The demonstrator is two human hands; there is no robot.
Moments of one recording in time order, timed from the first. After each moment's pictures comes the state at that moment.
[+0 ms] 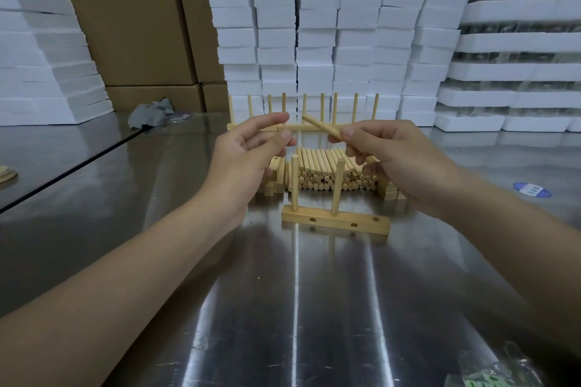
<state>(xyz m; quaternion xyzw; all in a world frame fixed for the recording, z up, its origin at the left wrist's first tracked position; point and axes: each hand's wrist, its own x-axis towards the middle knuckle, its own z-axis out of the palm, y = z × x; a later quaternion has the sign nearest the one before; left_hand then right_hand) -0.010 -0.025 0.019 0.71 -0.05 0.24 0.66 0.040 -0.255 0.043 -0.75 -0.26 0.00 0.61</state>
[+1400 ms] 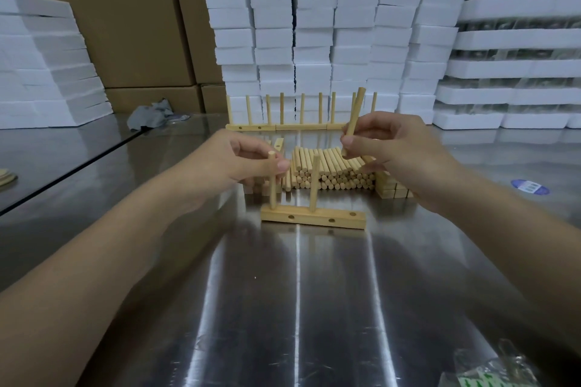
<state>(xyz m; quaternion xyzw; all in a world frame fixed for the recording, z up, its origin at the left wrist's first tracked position) -0.012 0.014 0.039 0.84 -0.14 0.06 0.52 0.054 -0.265 0.038 -0.75 -0.24 -0.03 0.62</state>
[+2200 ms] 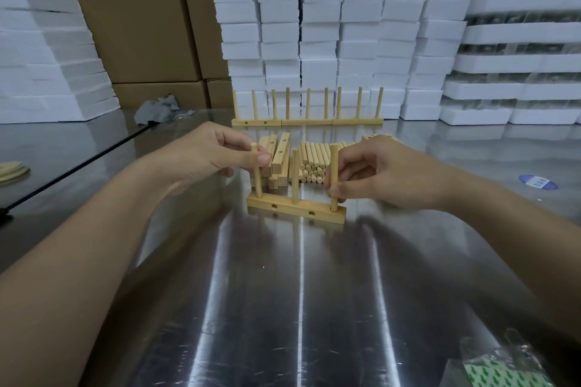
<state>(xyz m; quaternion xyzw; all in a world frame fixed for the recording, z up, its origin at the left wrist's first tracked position) -0.007 0.054 0.042 0.86 -0.09 0.02 0.50 0.050 -0.262 0.029 -0.80 -0.43 0.09 0.40</state>
